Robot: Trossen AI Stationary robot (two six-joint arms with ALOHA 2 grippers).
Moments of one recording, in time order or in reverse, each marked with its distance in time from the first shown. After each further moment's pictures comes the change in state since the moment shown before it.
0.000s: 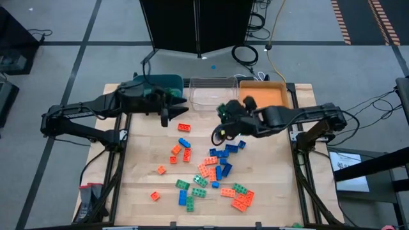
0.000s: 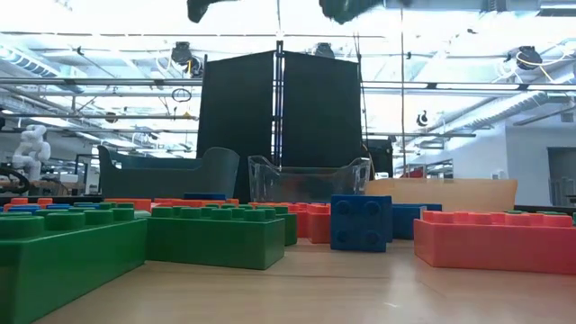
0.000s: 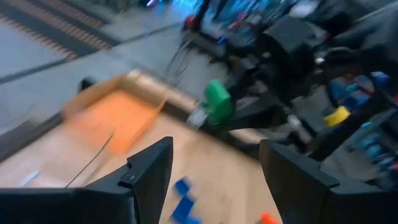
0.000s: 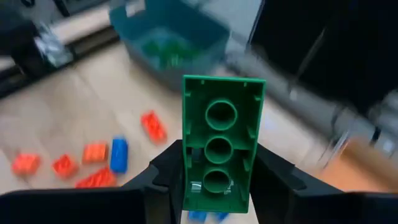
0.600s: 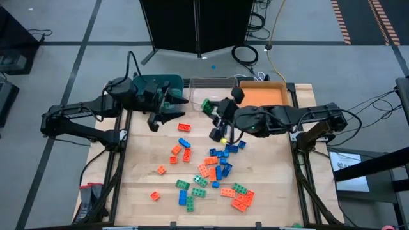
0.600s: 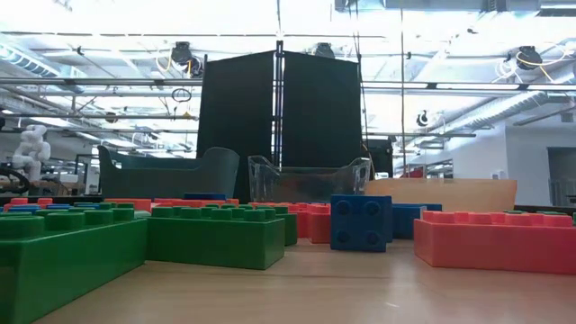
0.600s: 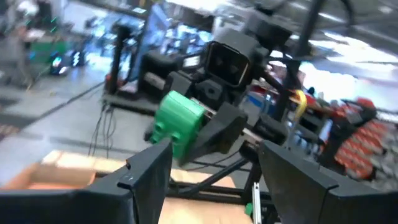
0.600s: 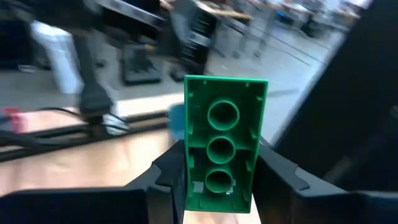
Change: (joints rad) left arm -0.005 0.004 0.000 0.299 0.278 0.167; right arm 0.035 0.000 0.075 0.471 -0.032 -0.588
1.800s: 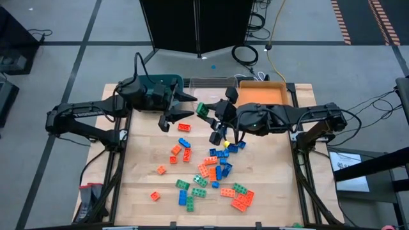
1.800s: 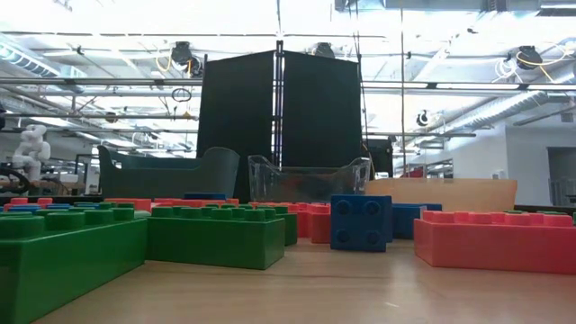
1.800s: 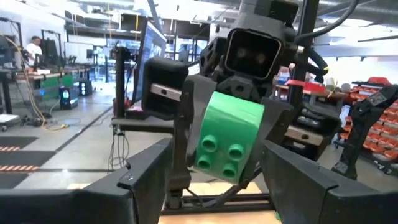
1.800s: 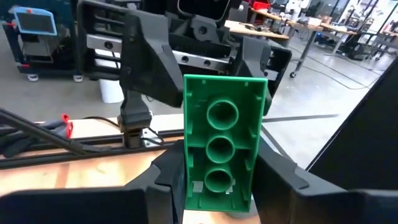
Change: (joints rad) left arm 0.011 0.094 0.000 0.140 0.005 0.152; right arm -0.015 0.000 0.000 0.087 -0.137 -0.077
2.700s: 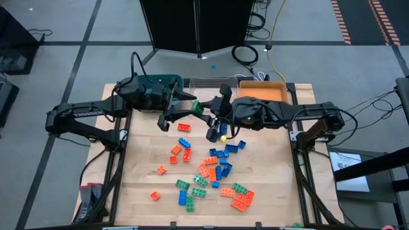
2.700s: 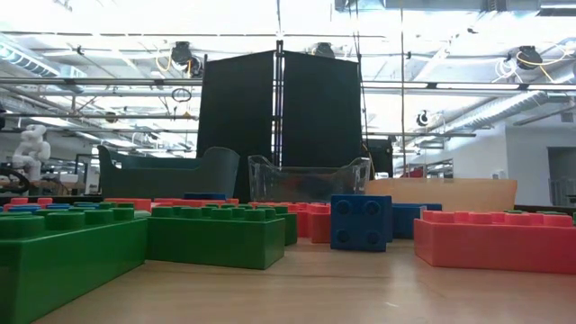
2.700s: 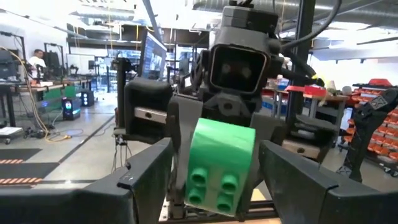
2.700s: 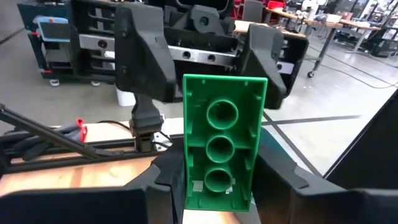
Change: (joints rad) left arm 0.000 -0.001 0.000 0.031 -0.002 0.019; right arm -0.059 0.025 0.001 0.047 -0.127 0.006
